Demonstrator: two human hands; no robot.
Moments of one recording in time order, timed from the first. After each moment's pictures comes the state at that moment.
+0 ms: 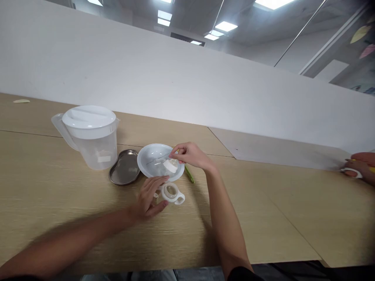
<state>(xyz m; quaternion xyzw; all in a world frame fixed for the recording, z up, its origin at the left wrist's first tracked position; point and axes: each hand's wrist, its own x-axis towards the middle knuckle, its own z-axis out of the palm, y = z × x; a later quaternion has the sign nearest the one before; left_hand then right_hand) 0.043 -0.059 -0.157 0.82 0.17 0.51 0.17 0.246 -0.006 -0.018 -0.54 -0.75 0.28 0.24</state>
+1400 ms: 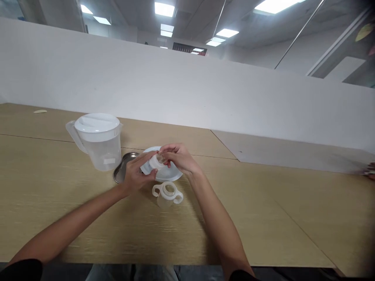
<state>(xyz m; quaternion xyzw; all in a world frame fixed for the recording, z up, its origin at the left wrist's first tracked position) 0.022 -0.022 -0.088 0.77 0.24 0.59 0.04 0.194 -0.014 -0.024 -0.39 -0.59 0.54 0.45</state>
